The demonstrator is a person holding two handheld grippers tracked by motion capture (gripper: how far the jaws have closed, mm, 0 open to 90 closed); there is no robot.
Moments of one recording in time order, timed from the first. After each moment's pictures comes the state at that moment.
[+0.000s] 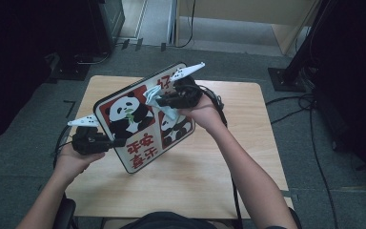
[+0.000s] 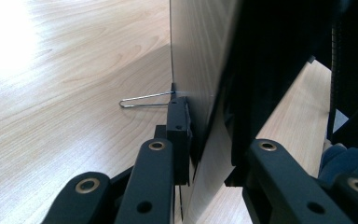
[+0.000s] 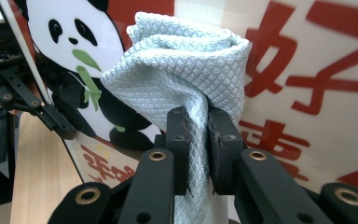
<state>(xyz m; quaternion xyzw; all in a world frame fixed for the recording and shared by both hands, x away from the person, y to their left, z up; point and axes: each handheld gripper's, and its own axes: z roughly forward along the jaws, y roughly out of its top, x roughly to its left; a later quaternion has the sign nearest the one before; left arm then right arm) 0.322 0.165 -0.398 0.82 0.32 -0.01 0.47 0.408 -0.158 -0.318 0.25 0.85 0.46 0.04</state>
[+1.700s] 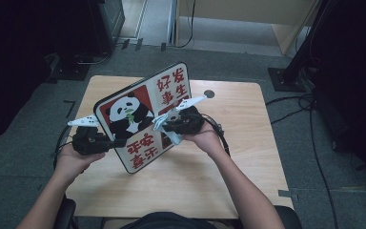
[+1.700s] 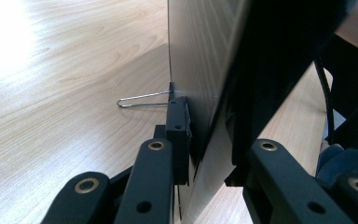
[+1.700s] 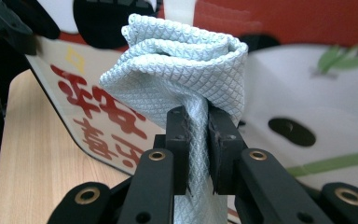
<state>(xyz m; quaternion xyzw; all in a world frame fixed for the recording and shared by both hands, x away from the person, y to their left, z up) 0.321 0.165 -0.399 0.82 0.32 -0.01 0.47 0.388 -0.174 -0.416 0.27 0.85 0.46 0.00</state>
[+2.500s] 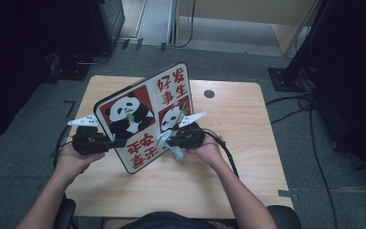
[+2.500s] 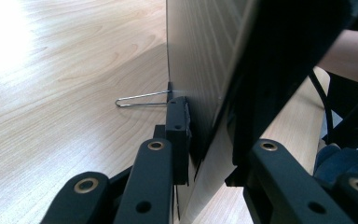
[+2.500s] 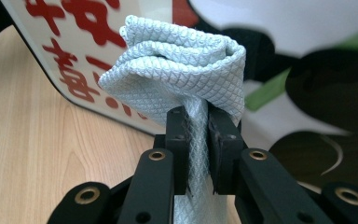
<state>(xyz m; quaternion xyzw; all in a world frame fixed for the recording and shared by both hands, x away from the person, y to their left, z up) 0.321 0.165 -0.399 0.82 0.32 -0.02 0.47 0.377 -0.185 -0.482 0.27 0.86 0.43 -0.03</state>
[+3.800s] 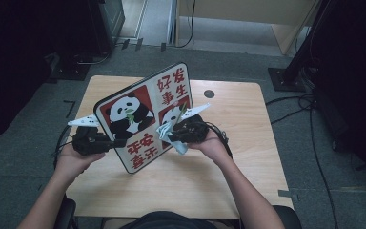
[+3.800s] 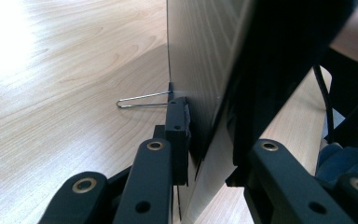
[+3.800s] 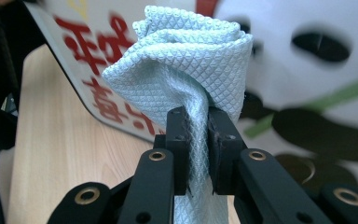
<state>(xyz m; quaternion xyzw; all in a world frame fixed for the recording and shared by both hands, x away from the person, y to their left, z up) 0.322 0.165 -0.399 0.82 0.31 -0.01 0.47 0.377 -0.189 -0.435 0.28 0.85 0.44 -0.04</state>
